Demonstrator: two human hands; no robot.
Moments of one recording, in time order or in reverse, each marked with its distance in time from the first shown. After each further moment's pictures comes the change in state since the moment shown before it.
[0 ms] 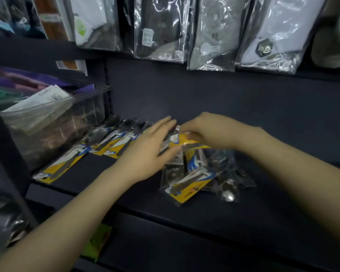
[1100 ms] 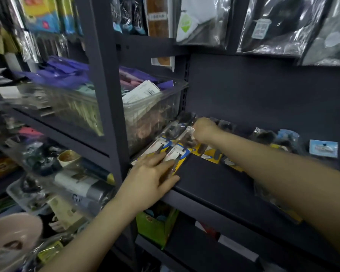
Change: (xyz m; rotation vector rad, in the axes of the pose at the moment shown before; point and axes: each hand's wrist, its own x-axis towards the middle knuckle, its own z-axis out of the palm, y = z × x) left_hand -0.129 -0.112 -0.062 0.304 -0.108 -0.321; right_hand 0.198 -0.098 0.094 0.408 0.001 0.470
